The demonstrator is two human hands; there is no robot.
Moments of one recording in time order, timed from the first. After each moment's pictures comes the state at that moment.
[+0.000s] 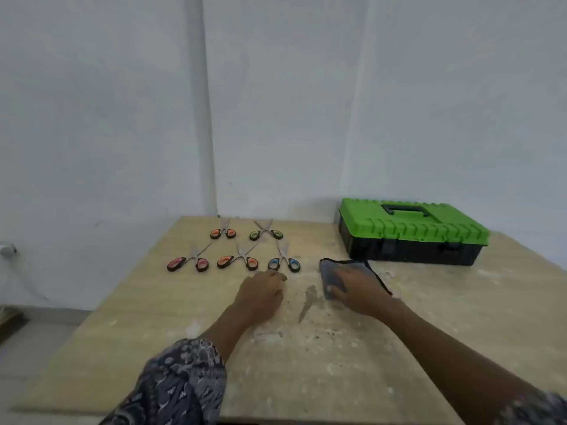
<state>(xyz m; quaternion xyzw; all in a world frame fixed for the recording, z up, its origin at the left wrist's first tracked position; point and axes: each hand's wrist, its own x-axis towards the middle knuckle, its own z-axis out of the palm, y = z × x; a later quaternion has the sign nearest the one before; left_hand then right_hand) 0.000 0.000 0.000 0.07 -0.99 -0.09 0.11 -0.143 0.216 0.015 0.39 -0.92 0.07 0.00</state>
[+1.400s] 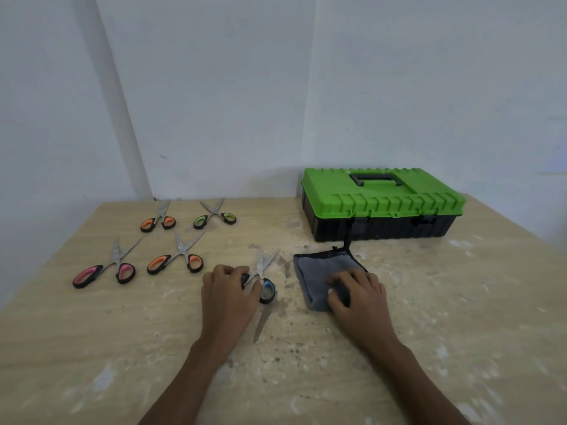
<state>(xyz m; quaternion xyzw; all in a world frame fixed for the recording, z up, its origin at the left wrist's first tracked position) -0.046 0.038 -0.020 0.23 -0.92 -0.24 0.21 -0.129 0.275 -0.030 0.22 -0.93 0.25 0.14</state>
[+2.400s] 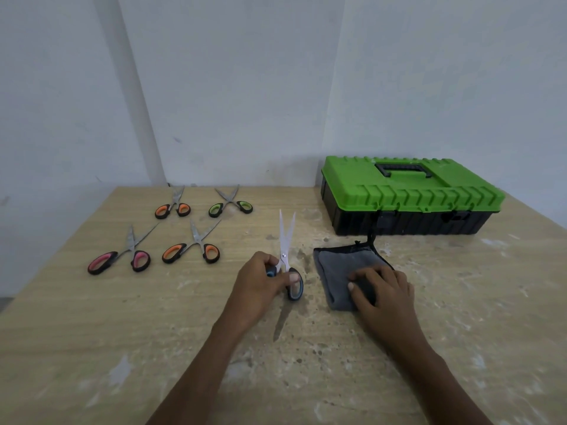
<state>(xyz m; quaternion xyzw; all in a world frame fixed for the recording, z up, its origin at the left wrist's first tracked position) -0.057 0.036 0.003 0.20 -0.80 -0.55 0.10 -0.130 0.270 -0.026 0.21 -0.93 0.27 0.13</state>
